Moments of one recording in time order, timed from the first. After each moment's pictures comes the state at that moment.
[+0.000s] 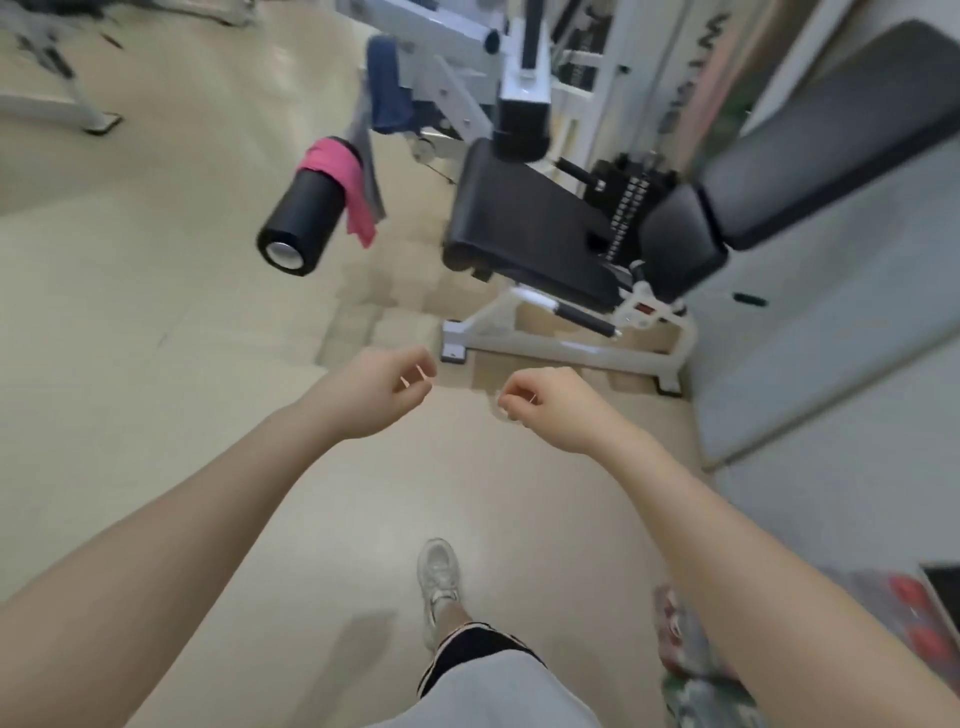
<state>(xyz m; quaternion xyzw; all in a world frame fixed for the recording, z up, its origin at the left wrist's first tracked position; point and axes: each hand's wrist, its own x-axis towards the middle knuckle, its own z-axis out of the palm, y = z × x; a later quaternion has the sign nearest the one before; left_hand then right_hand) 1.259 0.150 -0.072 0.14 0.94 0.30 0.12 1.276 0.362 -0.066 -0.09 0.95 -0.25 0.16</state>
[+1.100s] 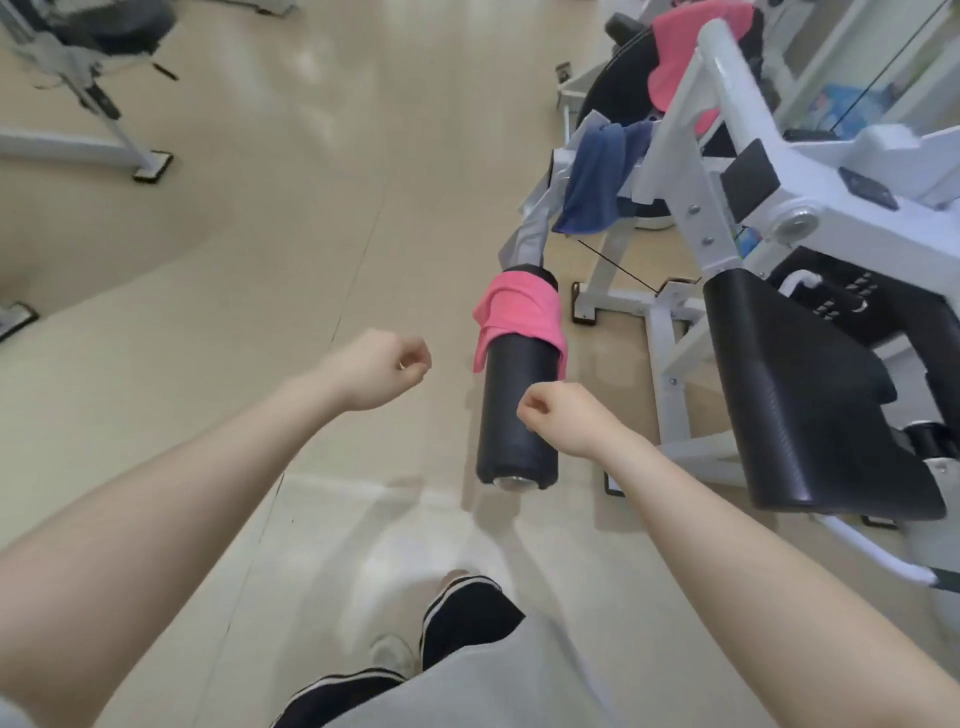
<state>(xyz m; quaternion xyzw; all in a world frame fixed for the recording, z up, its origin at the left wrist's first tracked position) 0.622 -0.343 -0.081 0.14 0.95 0.23 0.17 0.659 -0.116 -0.116 -0.02 0.94 -0.25 0.22</state>
